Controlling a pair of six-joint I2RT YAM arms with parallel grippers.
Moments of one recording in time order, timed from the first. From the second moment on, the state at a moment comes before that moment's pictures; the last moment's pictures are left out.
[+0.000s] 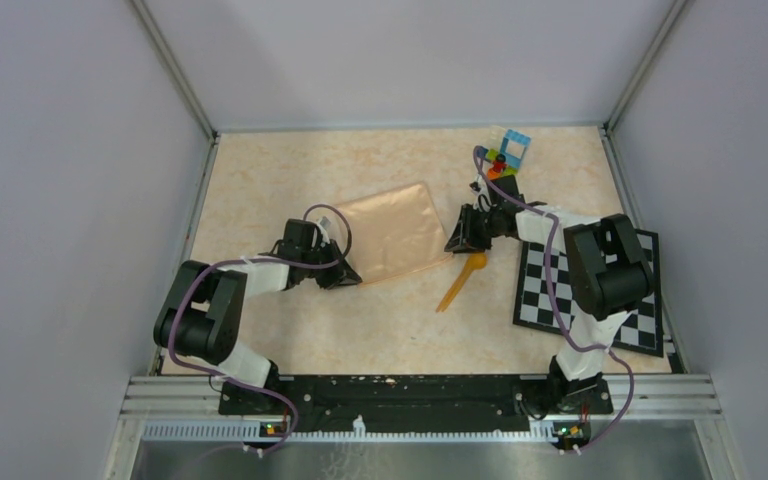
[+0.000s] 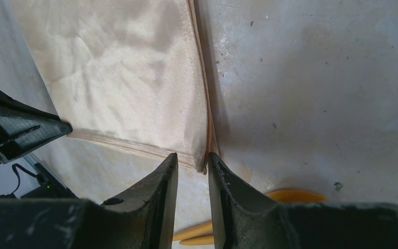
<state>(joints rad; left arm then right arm) -0.27 1.55 0.60 0.04 0.49 -0.69 0.30 1.81 1.03 -0.21 -0.50 0.46</state>
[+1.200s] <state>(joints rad) -0.27 1.55 0.58 0.08 0.51 -0.69 0.32 1.80 1.04 -0.20 -0.50 0.44</state>
